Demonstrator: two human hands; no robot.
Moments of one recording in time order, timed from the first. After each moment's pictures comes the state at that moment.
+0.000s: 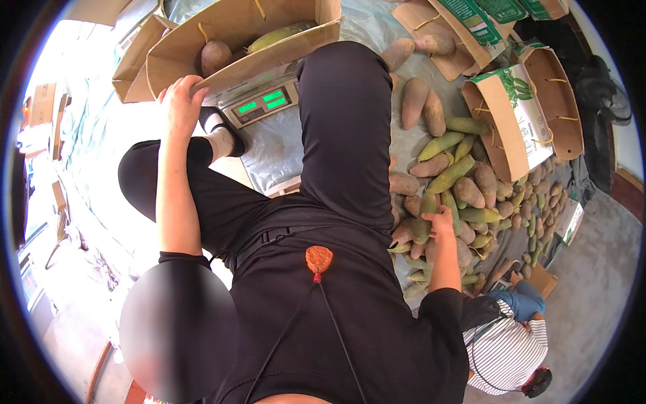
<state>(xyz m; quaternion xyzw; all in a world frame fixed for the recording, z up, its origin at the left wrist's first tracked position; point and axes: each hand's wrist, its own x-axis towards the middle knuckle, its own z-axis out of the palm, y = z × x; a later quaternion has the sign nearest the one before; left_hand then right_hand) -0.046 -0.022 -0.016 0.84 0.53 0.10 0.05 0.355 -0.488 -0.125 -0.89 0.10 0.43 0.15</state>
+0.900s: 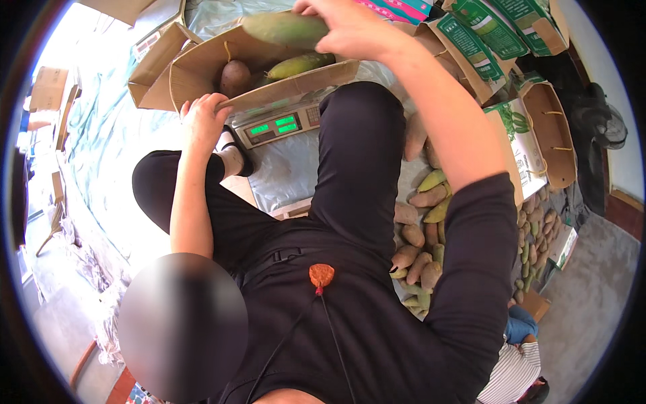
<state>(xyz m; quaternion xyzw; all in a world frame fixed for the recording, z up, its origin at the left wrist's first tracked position) -0.041 -0.025 -0.009 0.83 0.55 0.10 0.08 0.270 -0.017 0.087 -0.53 -0.76 0.30 0.24</state>
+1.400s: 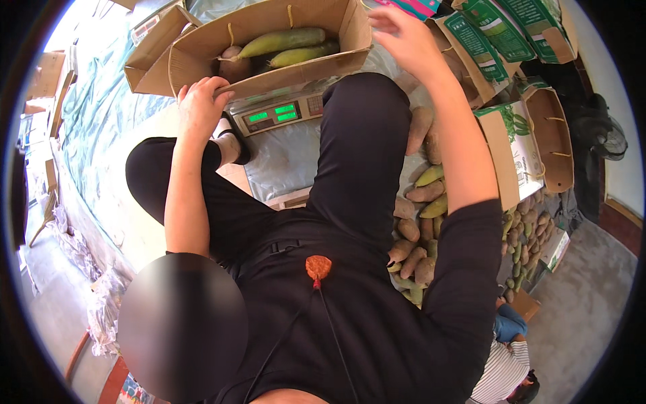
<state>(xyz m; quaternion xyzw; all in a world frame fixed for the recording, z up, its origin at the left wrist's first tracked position) -0.045 -0.025 -0.003 0.82 0.55 0.10 0.11 0.327 -0.042 0.020 -0.60 -0.66 0.29 0.35</state>
